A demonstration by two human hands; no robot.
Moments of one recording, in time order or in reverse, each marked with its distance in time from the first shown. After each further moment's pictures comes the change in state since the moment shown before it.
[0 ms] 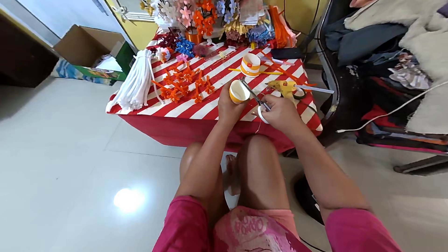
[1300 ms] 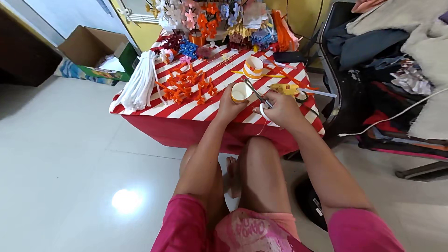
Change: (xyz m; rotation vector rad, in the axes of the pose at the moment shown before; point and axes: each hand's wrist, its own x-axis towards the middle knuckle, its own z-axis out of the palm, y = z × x) left_hand 0.019 -0.008 -0.017 -0.198 -0.253 -0.048; right_hand 0.013 -0.002 -0.006 -0.021 -0.021 -0.003
